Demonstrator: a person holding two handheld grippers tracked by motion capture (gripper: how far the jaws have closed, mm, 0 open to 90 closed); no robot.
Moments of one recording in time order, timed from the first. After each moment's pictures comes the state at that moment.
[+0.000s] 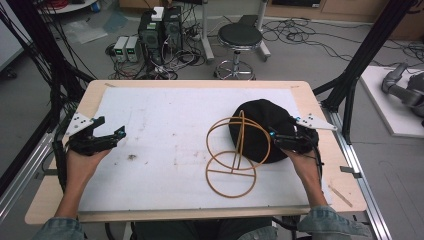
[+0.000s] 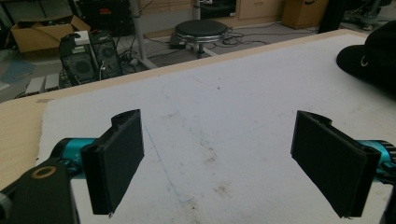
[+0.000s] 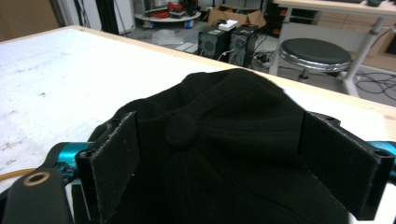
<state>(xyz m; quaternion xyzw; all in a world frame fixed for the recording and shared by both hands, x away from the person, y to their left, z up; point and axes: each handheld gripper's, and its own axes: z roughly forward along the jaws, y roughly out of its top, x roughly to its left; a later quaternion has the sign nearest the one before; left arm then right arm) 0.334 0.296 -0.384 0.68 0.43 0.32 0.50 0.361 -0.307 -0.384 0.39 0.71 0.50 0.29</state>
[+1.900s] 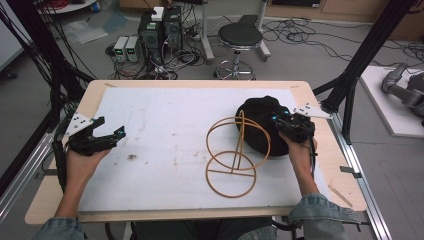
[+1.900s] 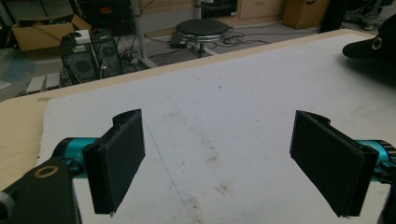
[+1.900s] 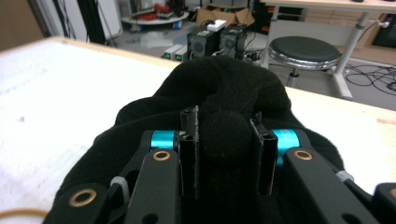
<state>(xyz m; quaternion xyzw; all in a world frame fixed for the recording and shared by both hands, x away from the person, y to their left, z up) 0.334 0.297 -0.385 0.68 0.43 0.32 0.50 0.384 -0.299 -0.368 0.43 0.69 0.50 0.29</state>
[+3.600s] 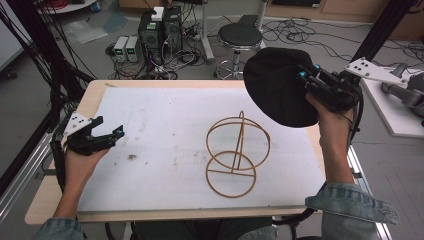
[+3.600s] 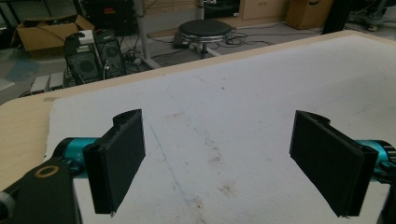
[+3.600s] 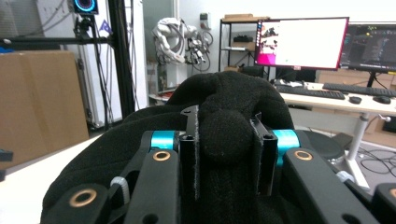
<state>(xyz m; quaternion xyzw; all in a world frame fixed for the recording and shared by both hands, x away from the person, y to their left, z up) 0.333 0.299 -0.382 0.68 0.44 0.32 0.50 0.340 -0.308 -0.204 0.34 0.63 0.61 0.33</state>
